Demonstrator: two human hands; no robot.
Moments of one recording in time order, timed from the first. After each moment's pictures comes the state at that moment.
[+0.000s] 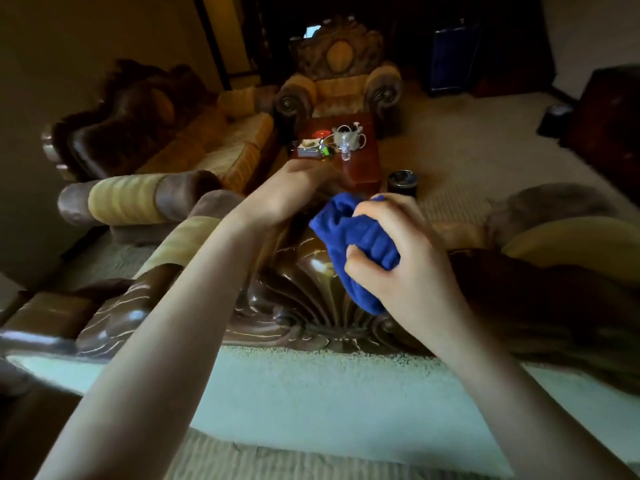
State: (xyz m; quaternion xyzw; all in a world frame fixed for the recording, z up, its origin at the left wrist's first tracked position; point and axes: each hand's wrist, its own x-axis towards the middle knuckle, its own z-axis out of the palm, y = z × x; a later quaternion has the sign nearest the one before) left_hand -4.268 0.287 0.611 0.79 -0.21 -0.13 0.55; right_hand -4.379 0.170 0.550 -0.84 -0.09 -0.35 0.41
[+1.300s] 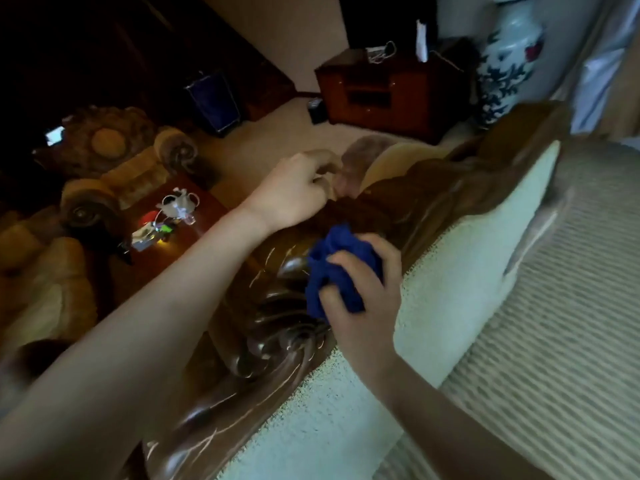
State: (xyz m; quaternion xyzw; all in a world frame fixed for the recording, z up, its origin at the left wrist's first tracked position) left_hand -4.278 0.240 0.619 0.73 -0.66 -0.07 0.16; right_hand -4.375 0.284 0.472 -0.62 0.27 -0.68 0.27
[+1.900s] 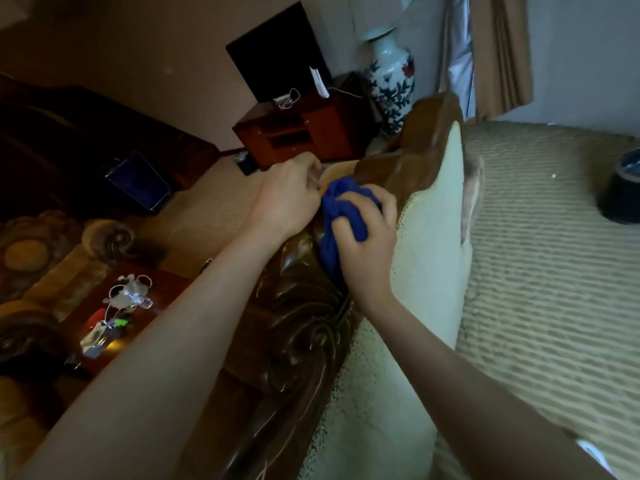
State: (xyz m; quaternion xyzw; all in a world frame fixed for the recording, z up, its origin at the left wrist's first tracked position) left_hand -4.290 0.238 0.603 0.64 -0.75 0.05 0.16; right_hand -4.359 0.260 0.493 -0.46 0.41 -0.71 0.34
